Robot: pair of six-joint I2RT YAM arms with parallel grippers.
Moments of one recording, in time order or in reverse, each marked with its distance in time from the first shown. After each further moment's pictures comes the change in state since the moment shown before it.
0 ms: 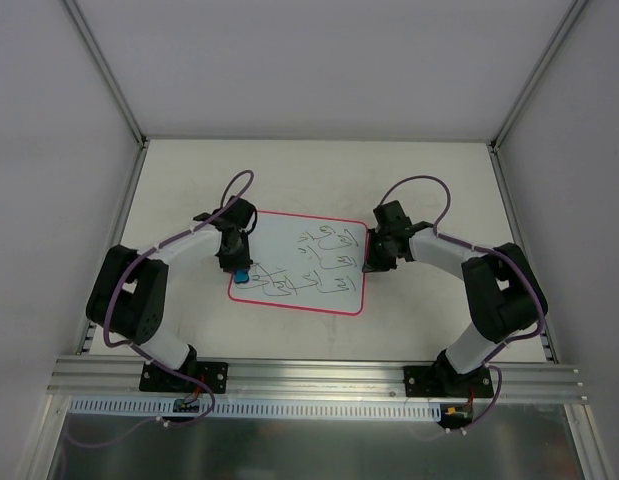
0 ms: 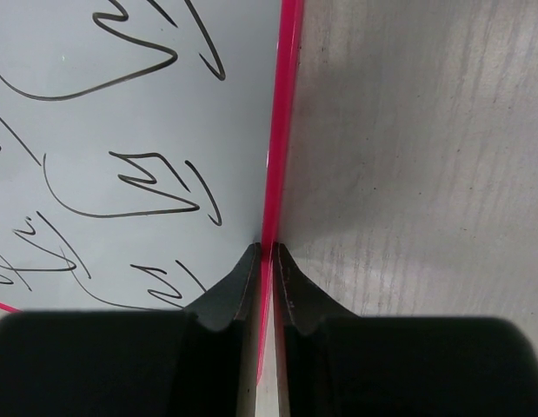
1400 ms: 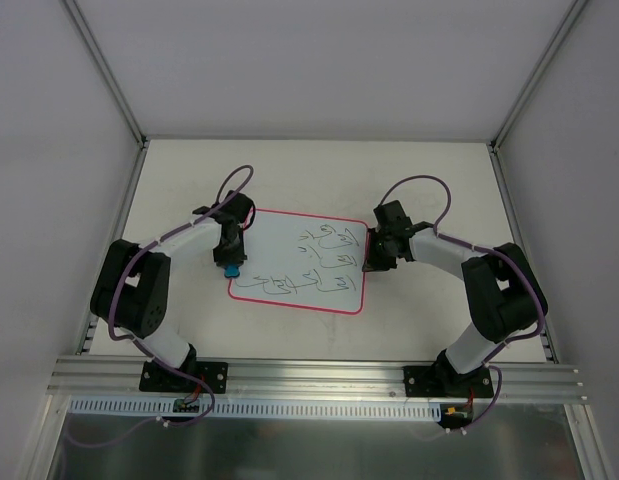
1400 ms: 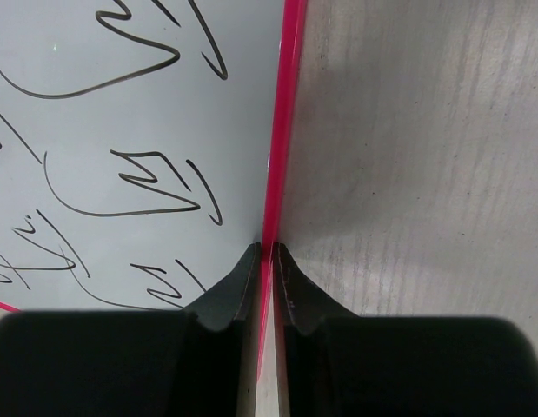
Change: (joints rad) left arm 0.028 0.048 0.066 -0.052 -0.094 0.047; right arm -0.001 0.000 -0.002 0.011 0.001 0.000
